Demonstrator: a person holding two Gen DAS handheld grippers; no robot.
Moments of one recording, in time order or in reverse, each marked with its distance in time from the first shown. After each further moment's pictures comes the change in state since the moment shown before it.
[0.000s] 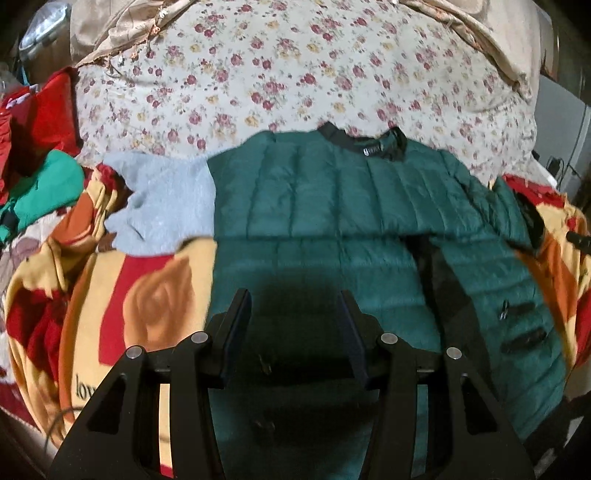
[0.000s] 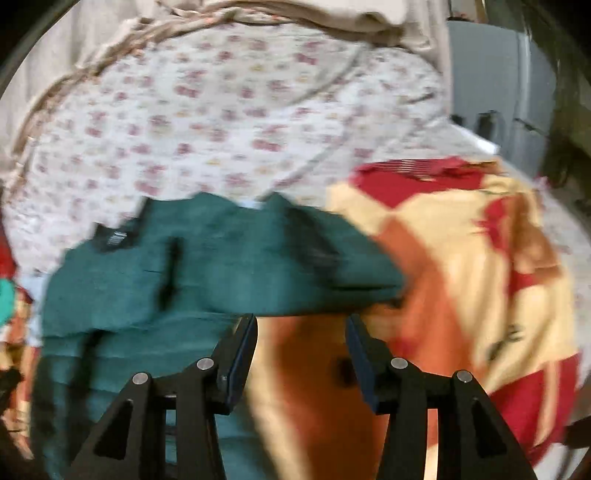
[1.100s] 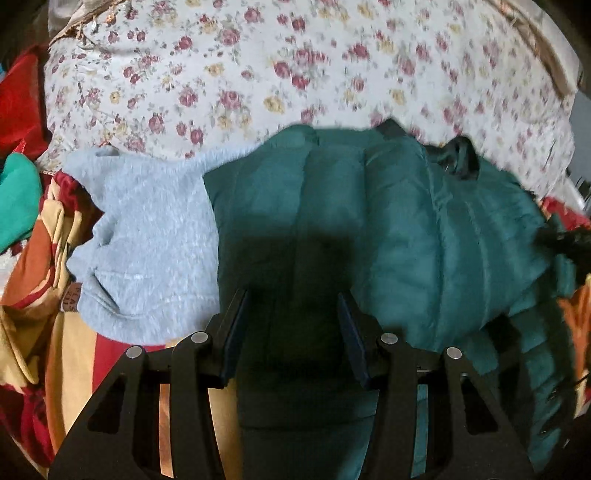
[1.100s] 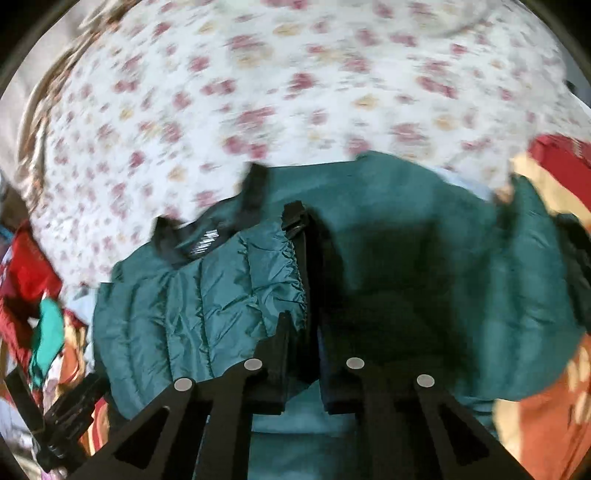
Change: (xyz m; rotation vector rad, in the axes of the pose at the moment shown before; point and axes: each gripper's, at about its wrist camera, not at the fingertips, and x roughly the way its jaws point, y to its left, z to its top) left arm 0.127 0.051 0.089 -0.034 0.127 0.014; right arm 0.129 0.175 0.058 0.077 0.209 0.301
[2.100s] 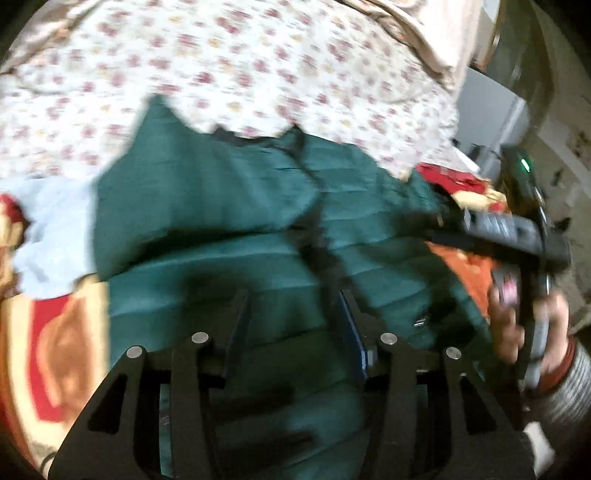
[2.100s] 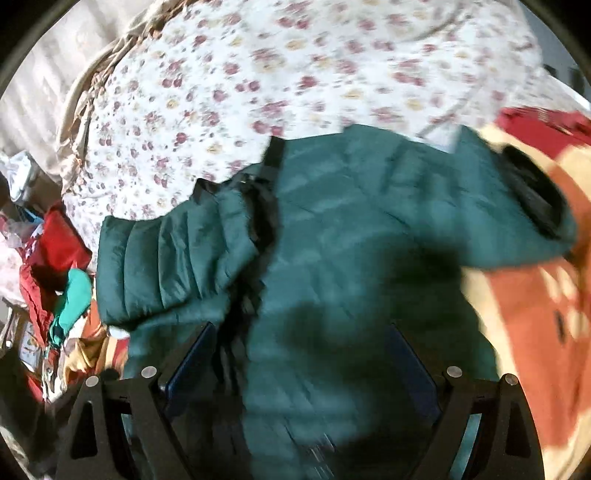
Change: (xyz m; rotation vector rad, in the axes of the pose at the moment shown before) left arm -0.112 -0.072 -0.066 0.142 -0.098 -0.348; right arm -0.064 0.005 -0.078 -0.038 -0.026 0.095
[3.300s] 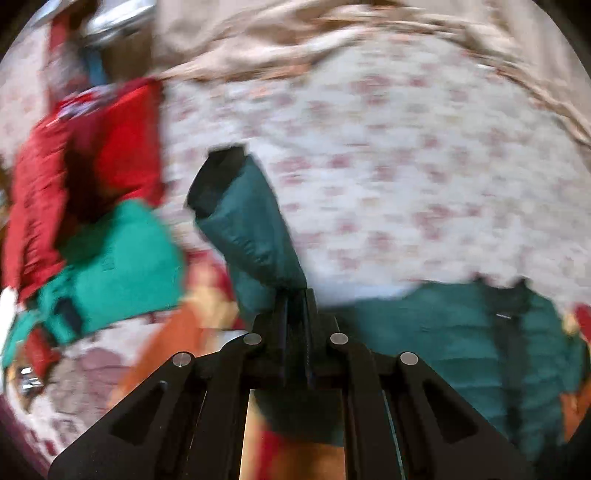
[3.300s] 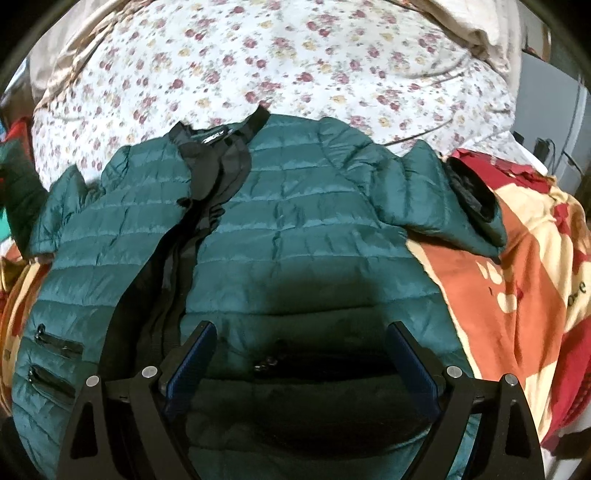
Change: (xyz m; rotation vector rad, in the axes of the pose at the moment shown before) left arm -0.060 0.214 0.112 -0.269 -0.171 0.494; right arm -0.021 0.019 -0.092 -0.212 -0.068 -0.370
